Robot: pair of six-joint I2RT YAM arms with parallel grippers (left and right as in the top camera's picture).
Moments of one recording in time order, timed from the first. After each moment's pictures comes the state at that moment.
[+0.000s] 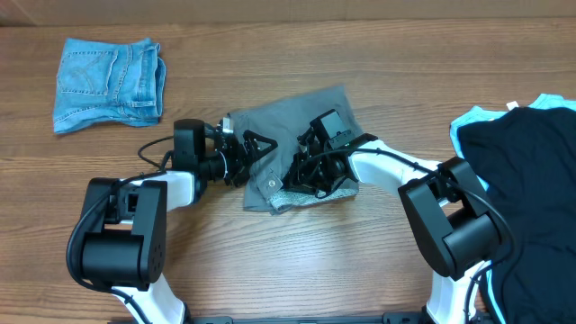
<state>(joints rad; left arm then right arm) -0.09 1.91 0.76 0.28 0.89 -0.85 0.51 2.02 1.15 -0.38 -0.68 0.66</state>
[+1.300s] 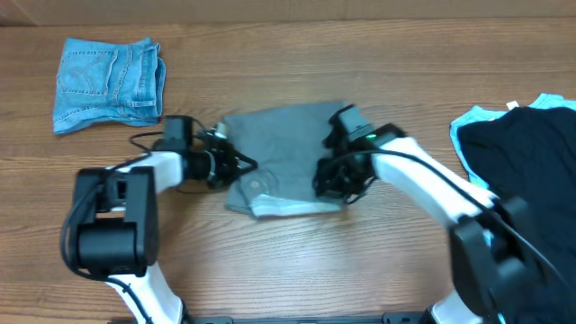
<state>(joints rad) 0.03 1.96 0.95 -0.21 0.94 -0.47 0.44 1.73 1.18 -0.84 -0.42 0.48</state>
